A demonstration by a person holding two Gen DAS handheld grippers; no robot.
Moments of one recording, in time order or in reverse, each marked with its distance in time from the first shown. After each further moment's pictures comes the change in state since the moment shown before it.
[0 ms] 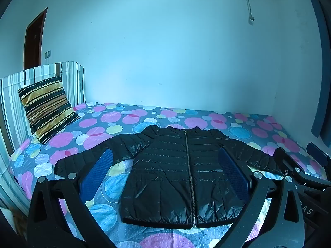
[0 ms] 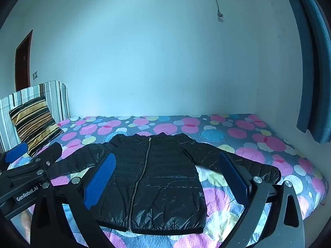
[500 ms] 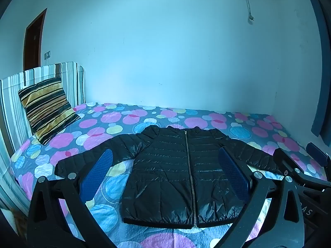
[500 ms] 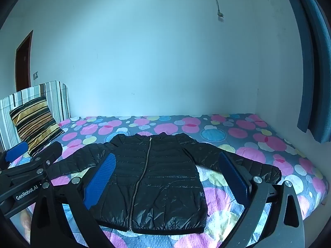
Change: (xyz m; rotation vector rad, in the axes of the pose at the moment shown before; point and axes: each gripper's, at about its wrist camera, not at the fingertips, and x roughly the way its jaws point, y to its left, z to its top) left arm 0.000 0.000 0.000 0.000 -0.001 0.000; right arm 0.002 0.002 -0.002 0.004 0.001 0.003
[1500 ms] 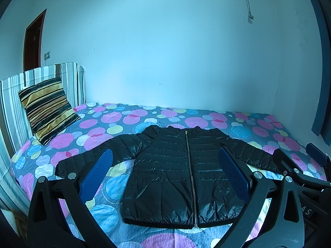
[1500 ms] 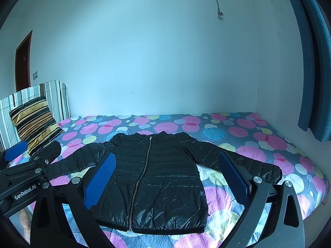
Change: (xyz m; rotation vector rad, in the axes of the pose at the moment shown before) left arm -0.002 -0.004 0.003 0.002 0.003 0.002; right arm 0.004 0.000 -0.005 0.004 0.003 0.000
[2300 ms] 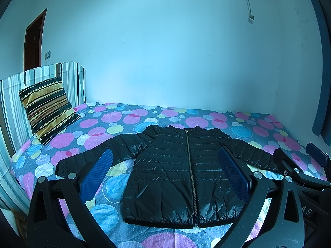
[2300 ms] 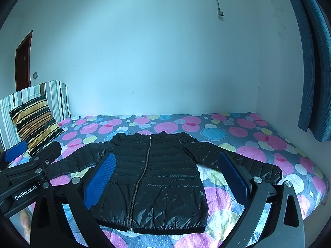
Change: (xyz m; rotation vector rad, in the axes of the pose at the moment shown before) left arm 0.001 0.000 0.000 0.002 0.002 0.001; right arm 0.000 0.003 0.001 0.000 0.003 0.001
